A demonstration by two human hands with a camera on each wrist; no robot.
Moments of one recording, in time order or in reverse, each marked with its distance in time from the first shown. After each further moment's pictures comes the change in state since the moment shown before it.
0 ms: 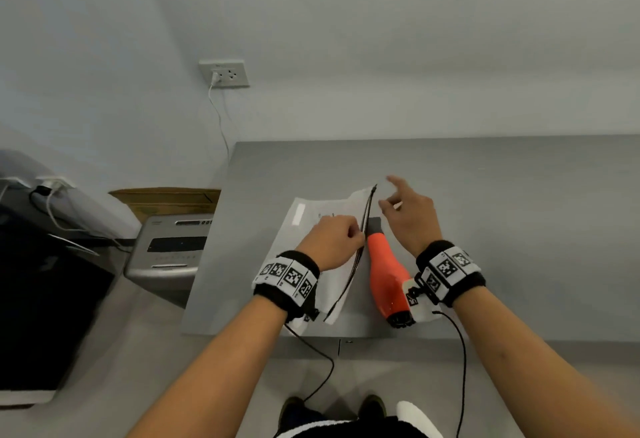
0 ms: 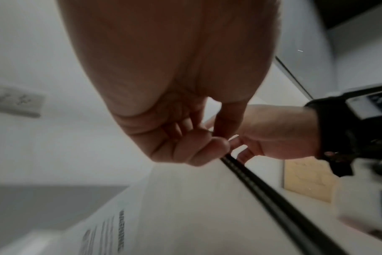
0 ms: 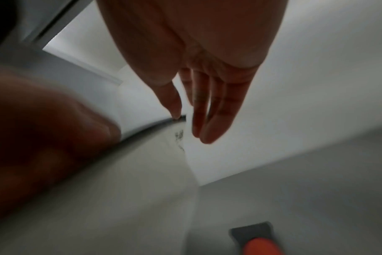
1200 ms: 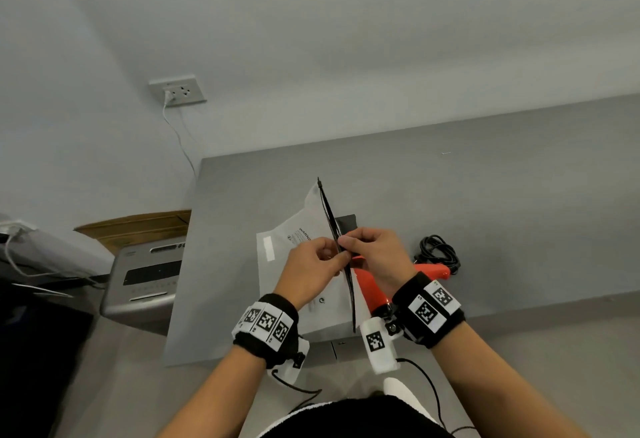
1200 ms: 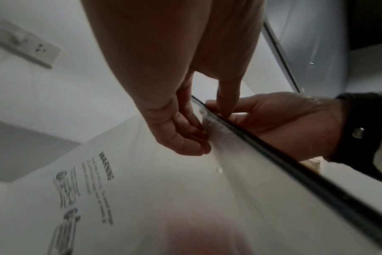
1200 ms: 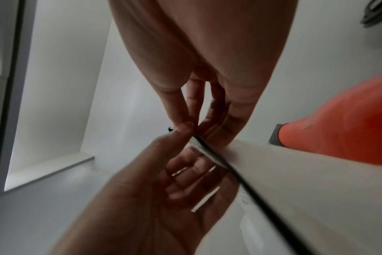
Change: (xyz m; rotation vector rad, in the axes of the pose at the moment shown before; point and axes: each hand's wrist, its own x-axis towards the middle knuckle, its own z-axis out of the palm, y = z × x) left_hand -0.025 -0.010 0.039 -0.431 0.093 -0.076; right_hand -0.070 -0.007 0.009 0.946 -0.207 0.412
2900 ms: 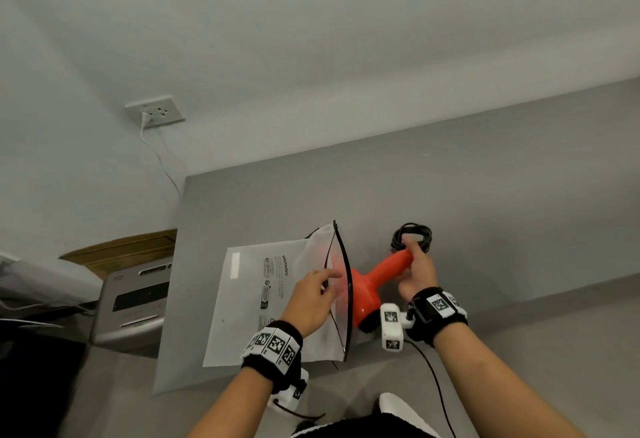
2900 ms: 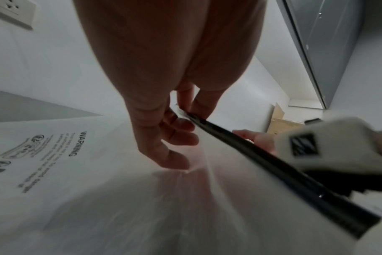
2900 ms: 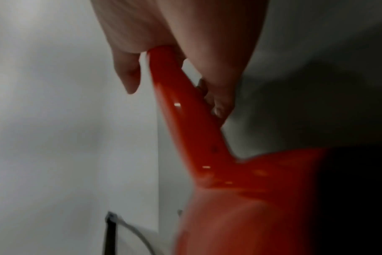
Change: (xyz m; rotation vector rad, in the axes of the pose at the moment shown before) left_hand 0.007 -0.042 0.037 0.216 -0.139 0.045; right_hand 0.040 0.067 -0.106 0.647 0.566 0.264
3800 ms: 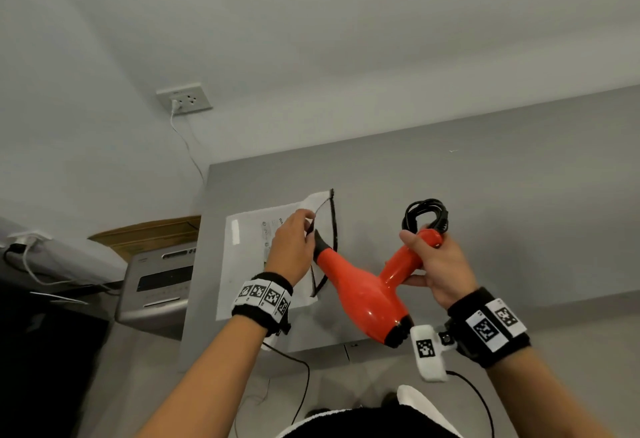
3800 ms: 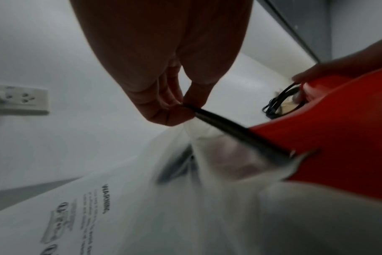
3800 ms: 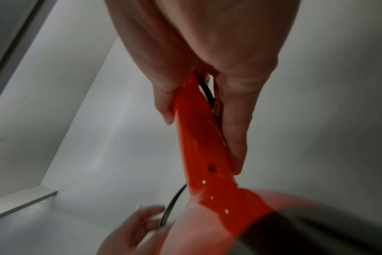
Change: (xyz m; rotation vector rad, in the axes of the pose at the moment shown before) left_hand 0.029 0.001 -0.081 0.192 0.365 0.076; right_hand -0.097 -0.020 0.032 -0.478 -0.229 -0.237
